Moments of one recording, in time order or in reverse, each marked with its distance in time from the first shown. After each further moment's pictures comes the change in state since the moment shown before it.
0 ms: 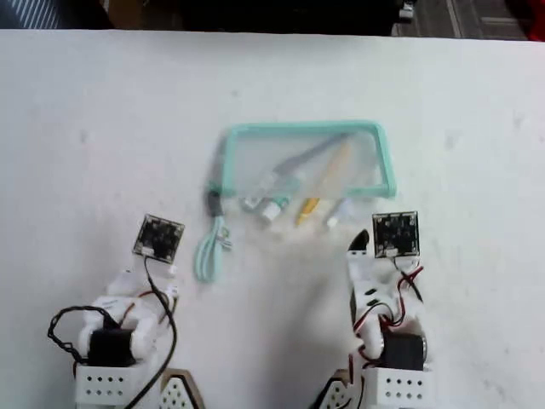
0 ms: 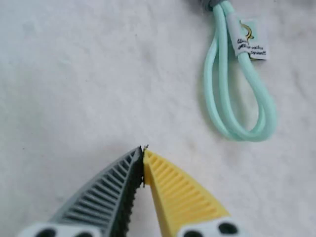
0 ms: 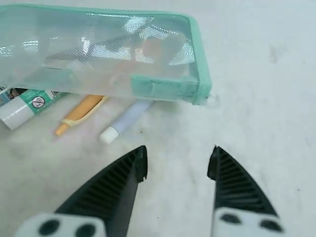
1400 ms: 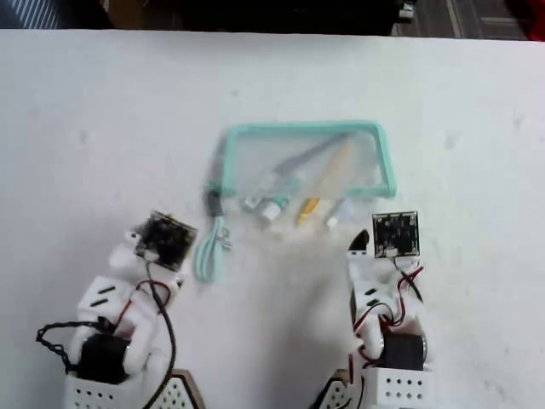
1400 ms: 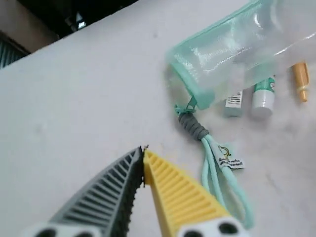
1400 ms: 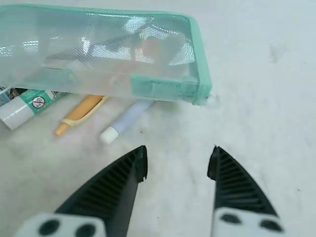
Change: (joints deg) left arm 7.9 -0.5 -11.6 -14.2 -5.2; right arm -0.1 0.0 0.0 0.0 0.0
